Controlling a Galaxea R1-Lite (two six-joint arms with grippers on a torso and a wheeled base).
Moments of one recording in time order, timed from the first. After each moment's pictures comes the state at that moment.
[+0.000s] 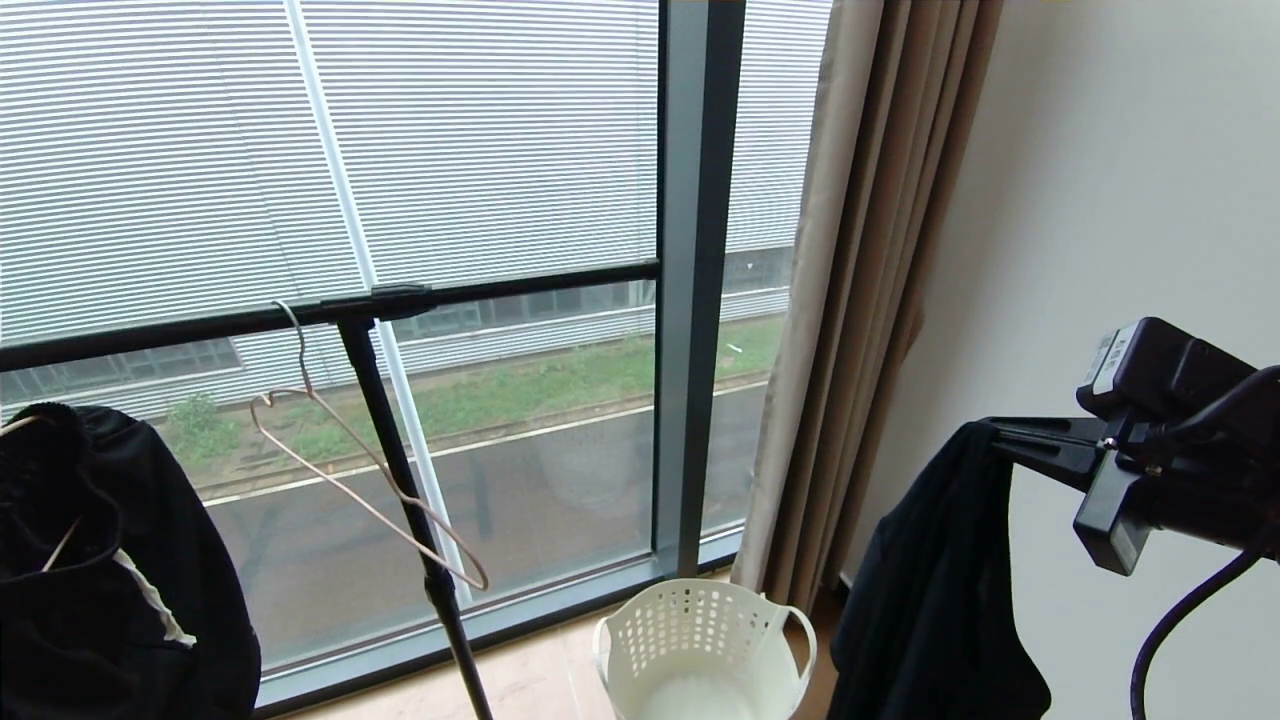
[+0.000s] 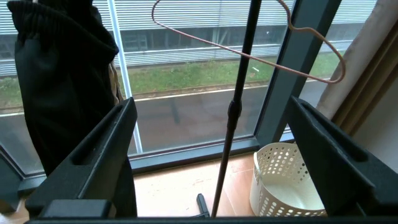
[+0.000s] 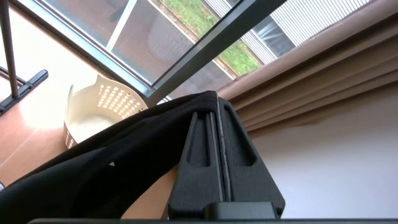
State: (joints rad) left arm 0.00 0.00 -0.02 0.04 0.10 -0.03; right arm 0.35 1.28 -0.72 -0.17 0.11 -0.67
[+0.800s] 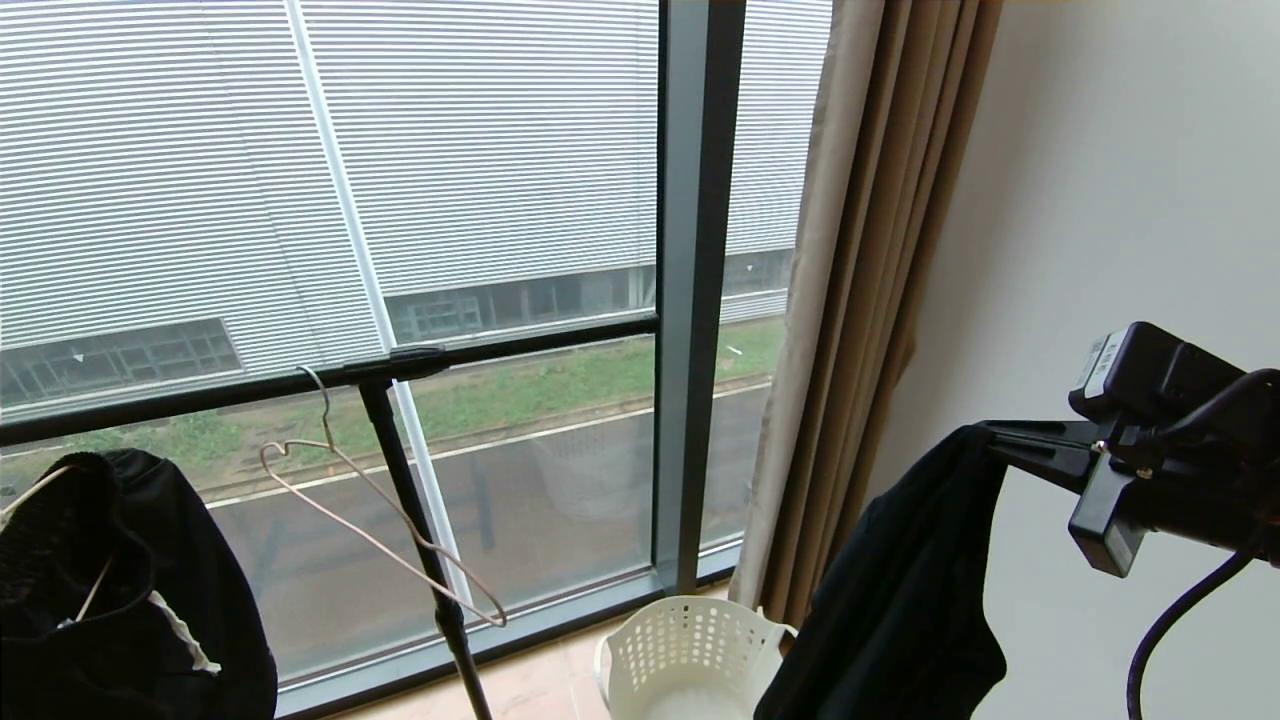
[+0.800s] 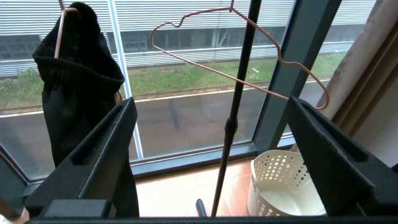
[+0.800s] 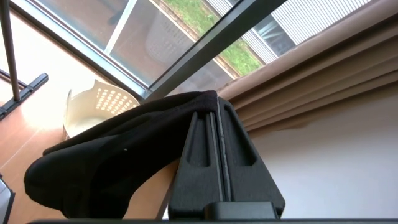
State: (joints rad) left arm 0.00 0.00 -0.02 0.04 0.10 -0.03; right arm 0.35 1.29 -0.71 -0.17 0.11 -0.67
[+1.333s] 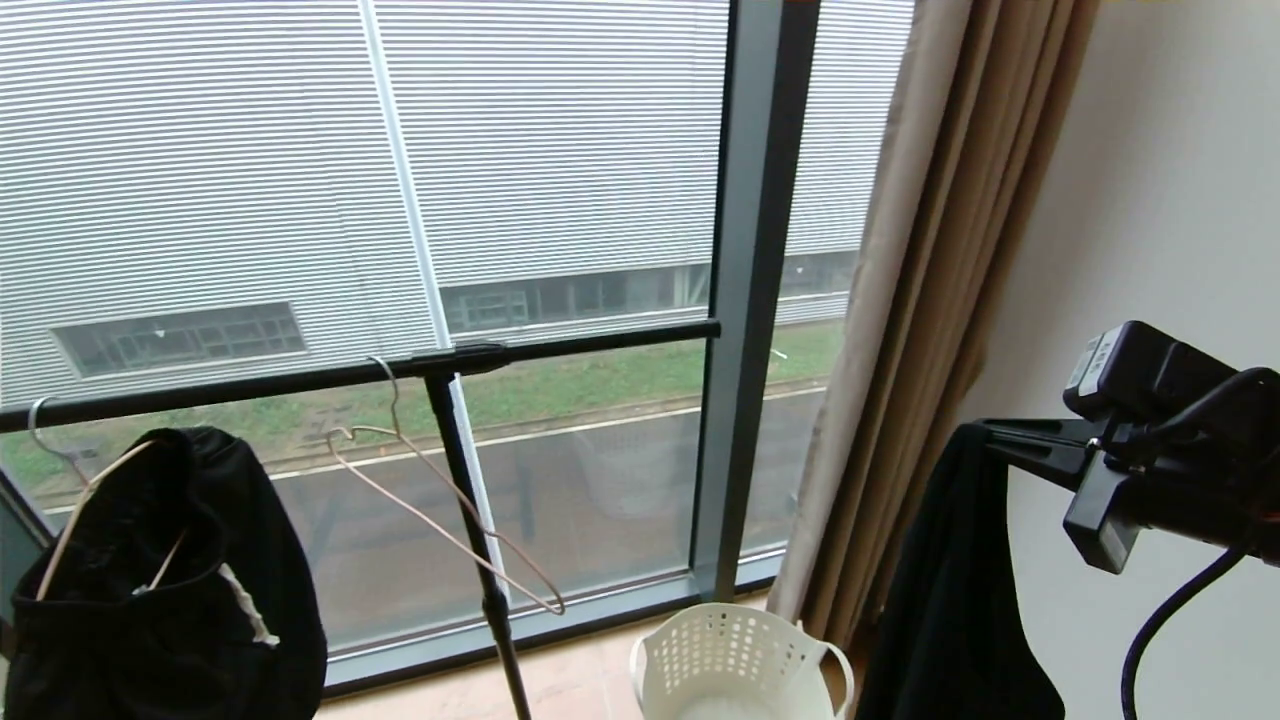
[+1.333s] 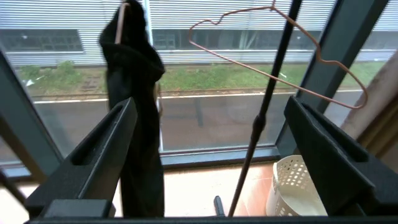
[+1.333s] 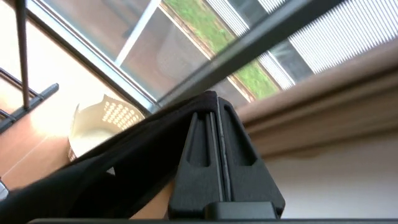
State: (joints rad) left arm 0.00 0.00 -0.02 0.04 0.10 -0.02; right arm 0.35 1.29 -0.71 -0.19 0.11 -0.67
